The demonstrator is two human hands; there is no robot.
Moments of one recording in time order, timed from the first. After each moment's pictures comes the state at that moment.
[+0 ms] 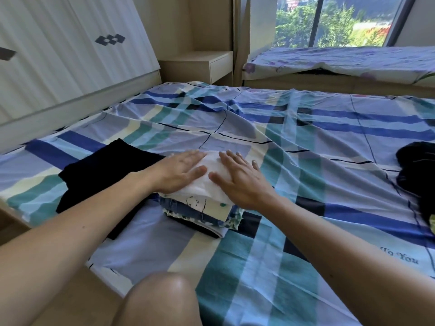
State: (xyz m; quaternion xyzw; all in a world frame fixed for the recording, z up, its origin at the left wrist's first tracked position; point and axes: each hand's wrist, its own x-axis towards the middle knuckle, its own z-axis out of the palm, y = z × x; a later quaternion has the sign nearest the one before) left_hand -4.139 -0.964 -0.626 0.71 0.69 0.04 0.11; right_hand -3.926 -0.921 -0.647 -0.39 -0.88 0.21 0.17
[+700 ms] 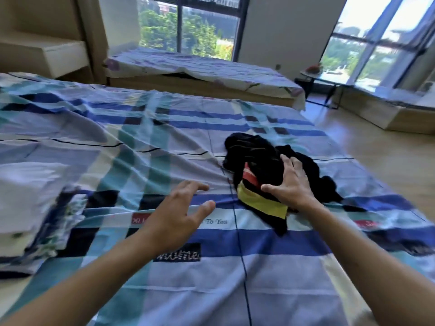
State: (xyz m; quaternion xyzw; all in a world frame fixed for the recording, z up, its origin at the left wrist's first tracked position) left_hand -3.804 -0.974 -0.647 0.78 0.48 0.30 0.27; right_hand -3.501 -0.908 -0.650 -0.77 -0.60 0.07 0.21
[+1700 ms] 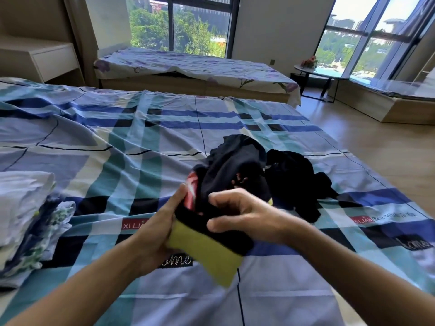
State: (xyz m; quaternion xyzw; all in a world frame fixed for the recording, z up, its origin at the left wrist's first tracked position) left_hand -3.787 -0.983 -0.649 0.35 0.42 0.31 0.78; right_hand -3.591 -0.991 -0.607 -0.37 -0.73 0.53 0.23
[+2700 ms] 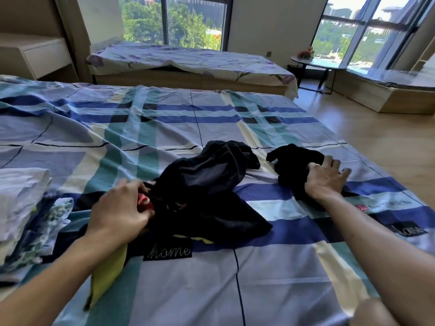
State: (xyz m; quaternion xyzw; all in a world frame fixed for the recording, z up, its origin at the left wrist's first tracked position) left_hand -3.850 -0.953 -0.659 0.72 0.66 0.19 0.08; right_hand -3.398 -0.899 -0.682 -0.87 -0.46 -0.17 -0.02
